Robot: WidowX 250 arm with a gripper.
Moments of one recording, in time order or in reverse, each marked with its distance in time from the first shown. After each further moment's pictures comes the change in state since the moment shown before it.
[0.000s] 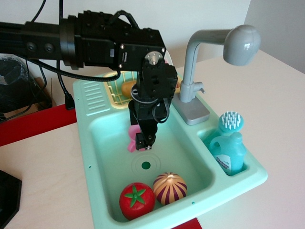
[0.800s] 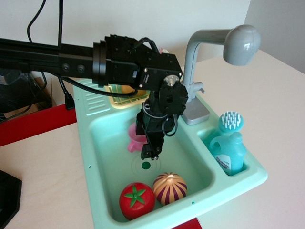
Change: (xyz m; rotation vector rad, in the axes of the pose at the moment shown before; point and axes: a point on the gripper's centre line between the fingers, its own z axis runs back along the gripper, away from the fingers) arm 0.011 -0.009 -0.027 -0.010 0.079 -0.009
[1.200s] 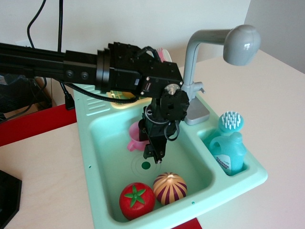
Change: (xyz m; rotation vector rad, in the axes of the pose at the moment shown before) arm 0.005 -0.002 -0.009 0.011 -0.028 0.036
